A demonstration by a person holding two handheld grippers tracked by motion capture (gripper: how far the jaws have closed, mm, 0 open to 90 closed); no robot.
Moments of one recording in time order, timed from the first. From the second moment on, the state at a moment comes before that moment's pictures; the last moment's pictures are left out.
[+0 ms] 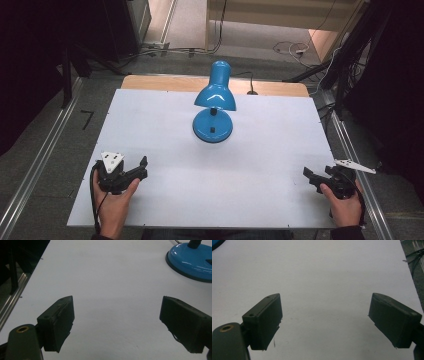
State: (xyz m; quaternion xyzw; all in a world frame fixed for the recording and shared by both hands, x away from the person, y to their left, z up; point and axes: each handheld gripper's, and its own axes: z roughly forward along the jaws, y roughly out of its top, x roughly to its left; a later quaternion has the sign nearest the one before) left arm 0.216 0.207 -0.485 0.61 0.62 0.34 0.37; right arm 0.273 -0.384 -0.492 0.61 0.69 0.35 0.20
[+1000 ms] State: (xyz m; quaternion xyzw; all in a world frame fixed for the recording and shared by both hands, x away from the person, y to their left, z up) left arm 0.223 0.198 -0.486 0.61 0.62 0.31 0.39; right arm 0.273 -0.385 -0.492 0.61 0.69 0.35 0.20
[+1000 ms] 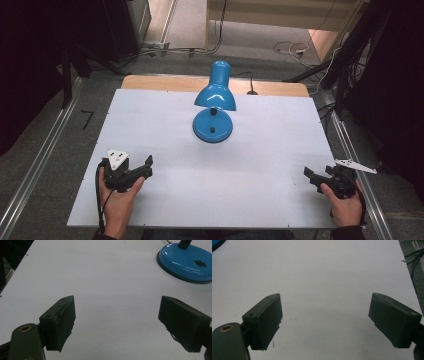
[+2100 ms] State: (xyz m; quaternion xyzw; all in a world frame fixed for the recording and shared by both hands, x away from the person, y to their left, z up) left arm 0.249 0.171 -0.478 0.62 0.60 0.28 0.41; right arm 0.274 -0.384 -0.492 0.61 0.69 0.35 0.20
